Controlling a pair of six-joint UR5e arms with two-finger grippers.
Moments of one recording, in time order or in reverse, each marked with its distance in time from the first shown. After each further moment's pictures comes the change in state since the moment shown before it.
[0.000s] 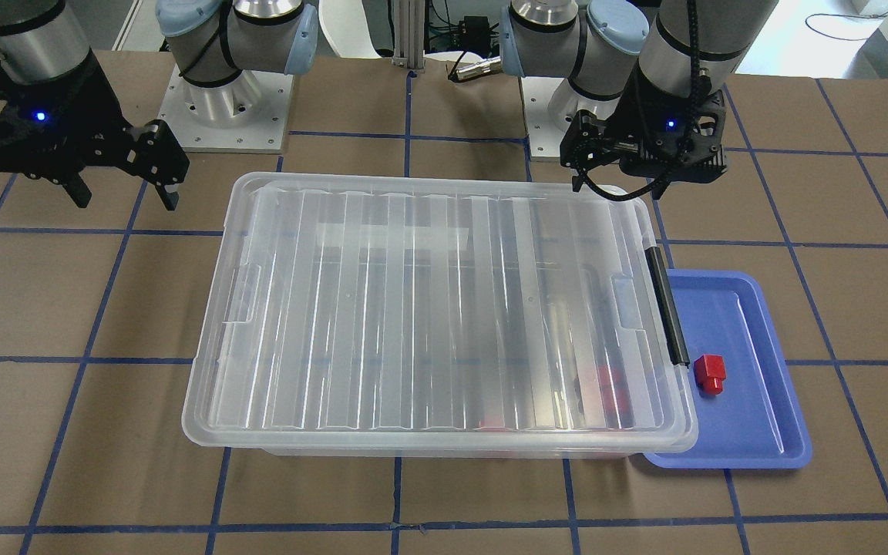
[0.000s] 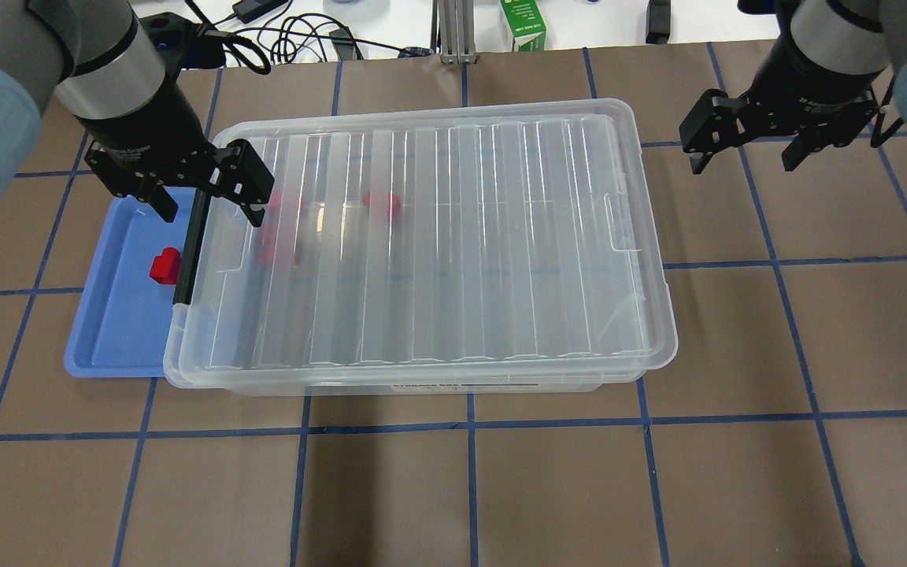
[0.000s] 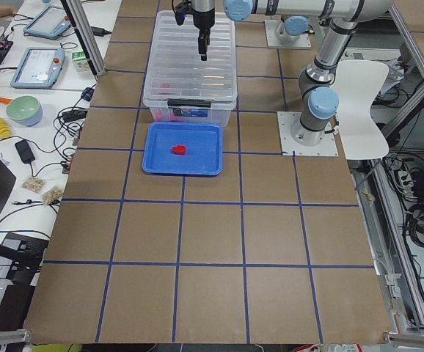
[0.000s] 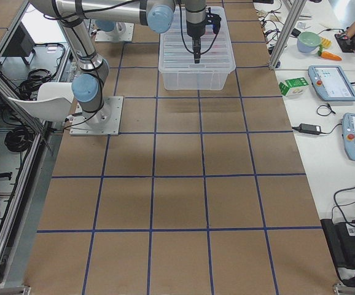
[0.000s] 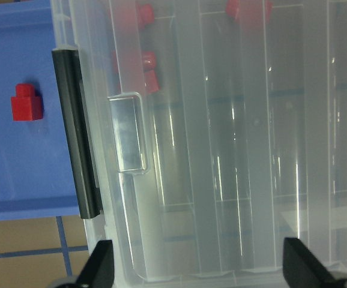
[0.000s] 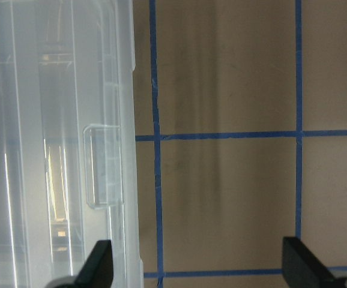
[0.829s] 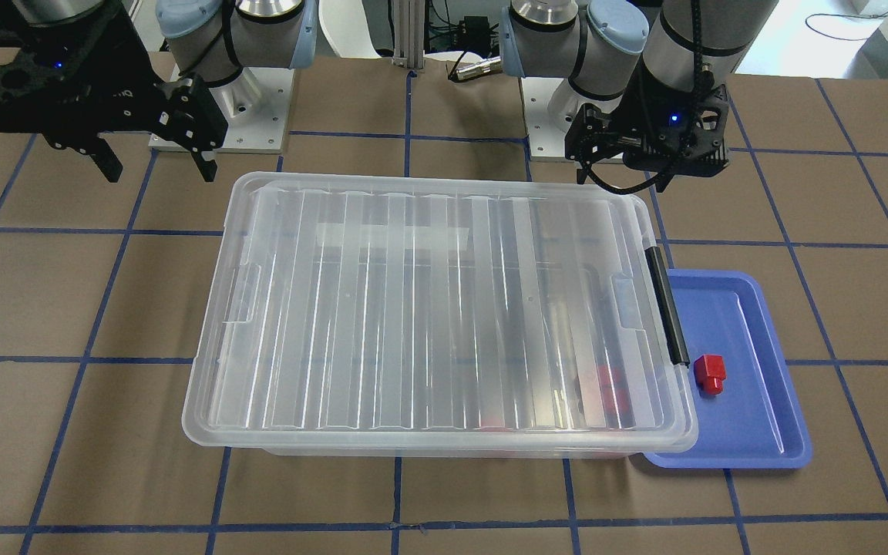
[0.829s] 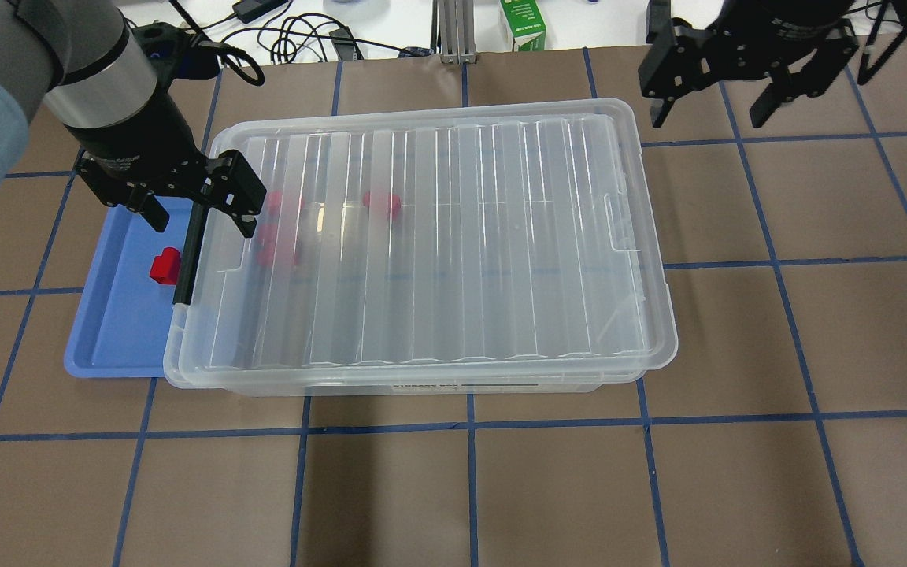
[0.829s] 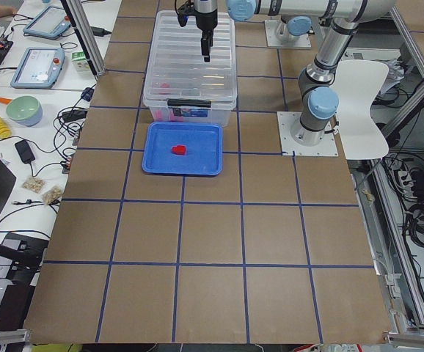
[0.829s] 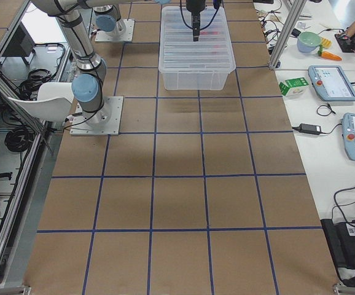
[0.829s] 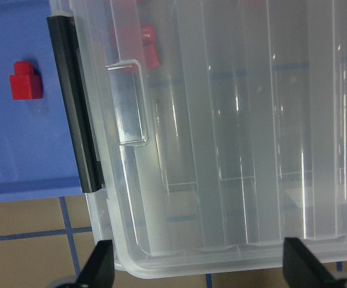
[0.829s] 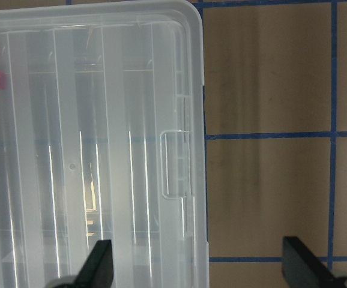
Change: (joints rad) left arm 0.011 0.010 -0.008 -0.021 0.007 0.015; right arm 0.130 0.122 -0.247 0.121 0.034 0.133
